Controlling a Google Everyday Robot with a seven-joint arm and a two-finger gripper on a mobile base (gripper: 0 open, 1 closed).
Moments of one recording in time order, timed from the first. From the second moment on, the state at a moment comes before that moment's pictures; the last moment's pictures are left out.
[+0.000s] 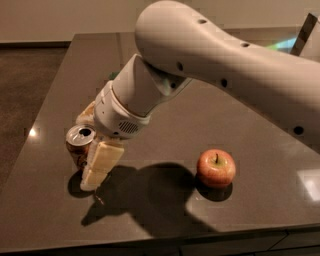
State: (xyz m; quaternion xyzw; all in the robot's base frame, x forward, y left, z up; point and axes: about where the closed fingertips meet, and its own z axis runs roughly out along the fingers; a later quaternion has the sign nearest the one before) arm 0.402 0.140 0.897 -0.76 0.54 0.26 0.26
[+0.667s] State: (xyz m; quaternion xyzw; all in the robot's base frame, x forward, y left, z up) arm 0.420 0.143 0.904 -0.75 0.54 0.27 0.27
